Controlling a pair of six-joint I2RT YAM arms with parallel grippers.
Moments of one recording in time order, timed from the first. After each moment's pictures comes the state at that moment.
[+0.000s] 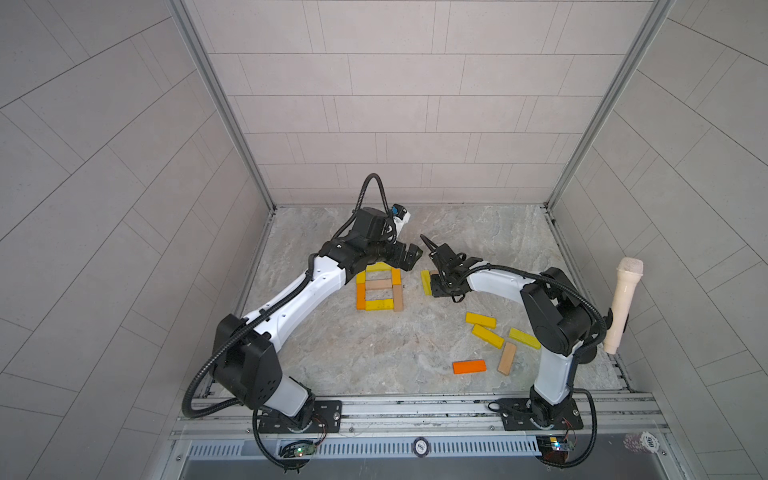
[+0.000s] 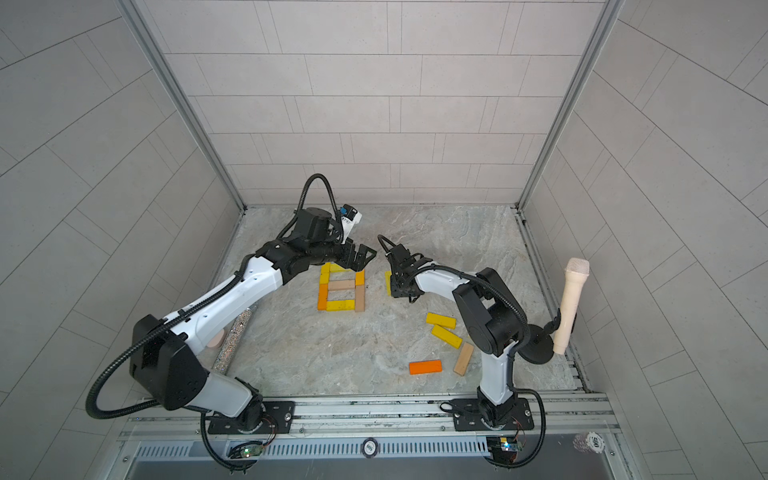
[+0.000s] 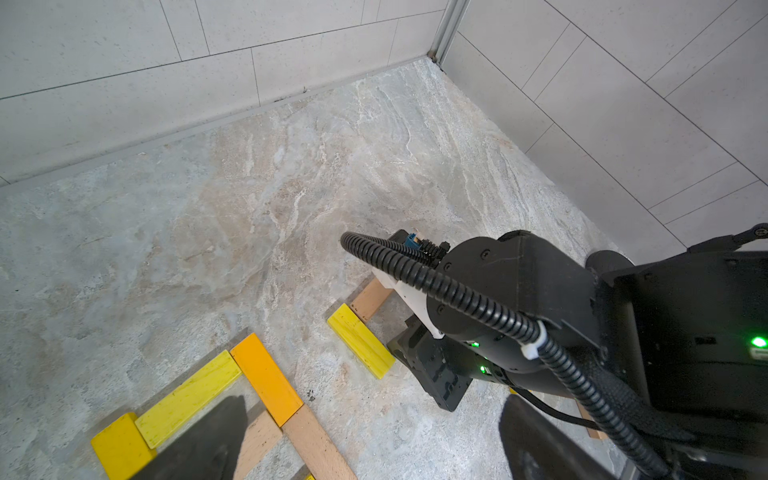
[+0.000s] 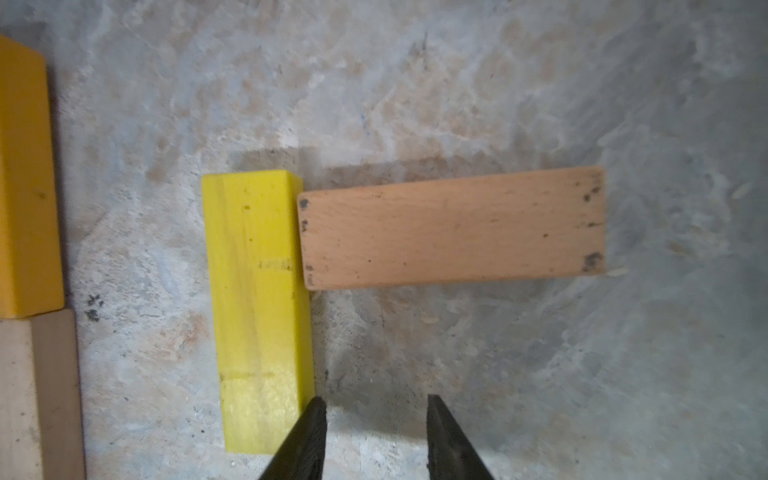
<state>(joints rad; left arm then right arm) -0.54 1.51 1.32 -0.45 0.27 -0.10 0.55 1.88 1.19 -0.48 0.10 0.51</state>
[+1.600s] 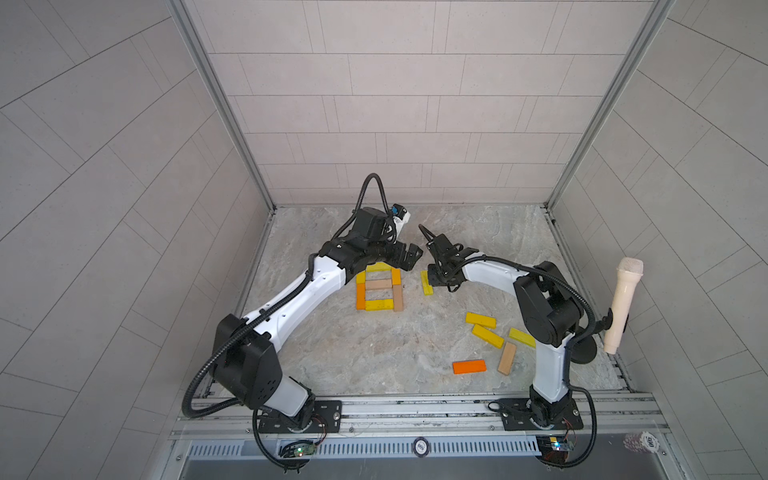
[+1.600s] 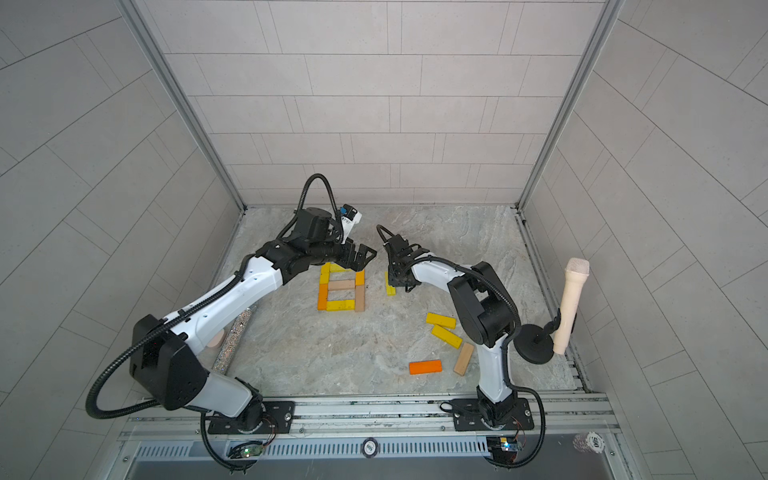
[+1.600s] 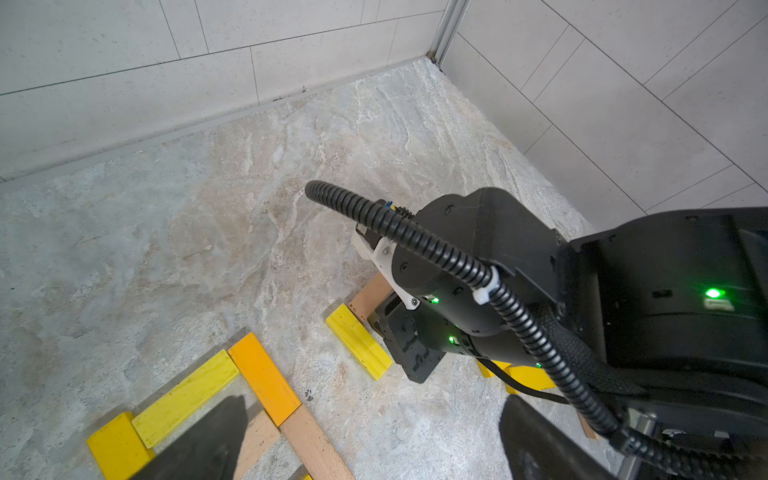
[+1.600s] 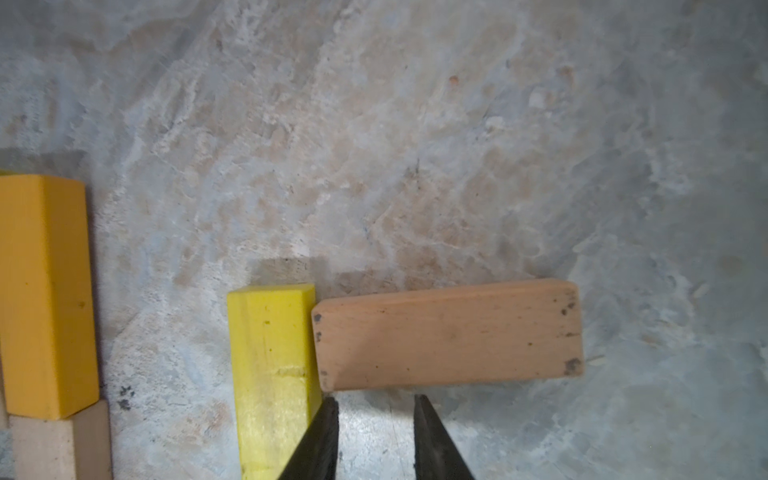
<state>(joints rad) -0.54 1.51 1.32 -0.44 0.28 -0.11 0.52 1.97 1.33 -0.51 0.12 0.52</state>
